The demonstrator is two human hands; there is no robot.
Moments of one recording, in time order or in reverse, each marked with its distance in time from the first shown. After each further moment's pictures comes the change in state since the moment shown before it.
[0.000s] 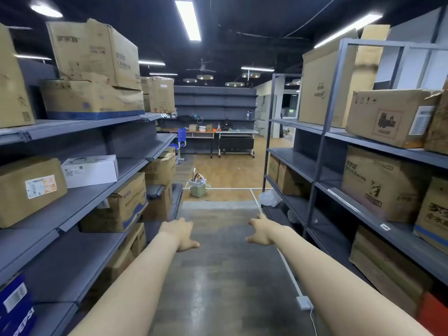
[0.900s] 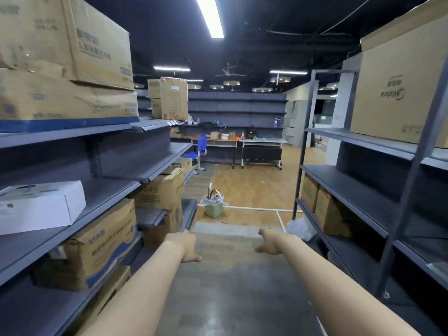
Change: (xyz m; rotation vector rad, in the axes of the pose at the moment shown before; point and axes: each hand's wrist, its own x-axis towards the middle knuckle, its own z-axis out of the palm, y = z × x) left_hand 0.451 -0.044 -0.042 -0.025 -0.124 -0.112; right_hand 0.467 0.066 -0.119 -0.060 -0.033 -0.064
